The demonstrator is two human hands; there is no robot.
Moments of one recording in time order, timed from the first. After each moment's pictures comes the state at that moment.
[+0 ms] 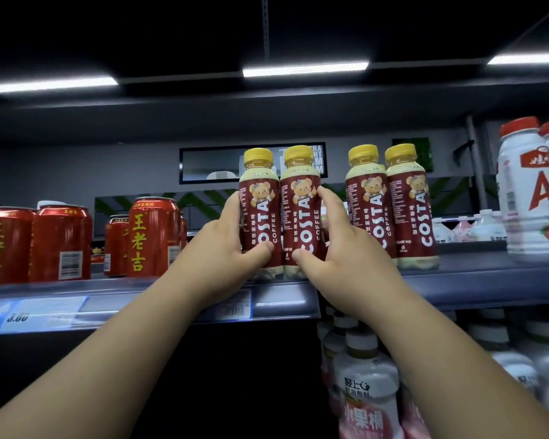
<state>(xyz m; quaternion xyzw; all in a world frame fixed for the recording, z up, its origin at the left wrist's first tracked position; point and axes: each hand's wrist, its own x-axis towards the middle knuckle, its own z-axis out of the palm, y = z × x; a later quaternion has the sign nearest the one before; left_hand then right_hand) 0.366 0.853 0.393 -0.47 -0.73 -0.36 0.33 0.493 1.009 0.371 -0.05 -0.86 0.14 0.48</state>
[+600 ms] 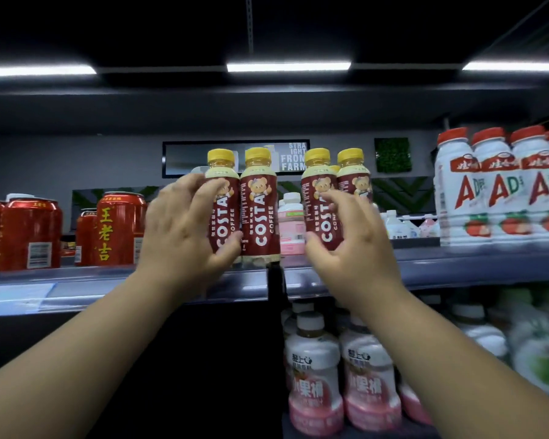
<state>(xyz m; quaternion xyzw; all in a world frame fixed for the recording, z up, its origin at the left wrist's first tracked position) 0.401 0.855 0.382 -0.39 -0.69 -0.24 0.57 0.537 1.047 0.353 -0.01 -0.75 0.10 0.65</state>
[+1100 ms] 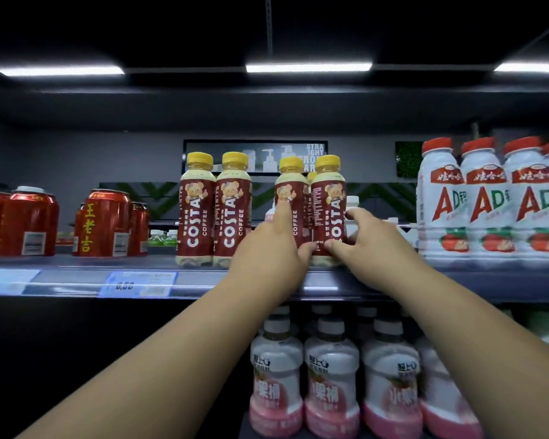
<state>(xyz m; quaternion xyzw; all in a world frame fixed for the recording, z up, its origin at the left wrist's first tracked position) 0.489 0.986 0.376 -0.36 -0.78 -0.29 0.41 0.568 1.136 0.385 -0.13 -0.87 0.15 0.46</state>
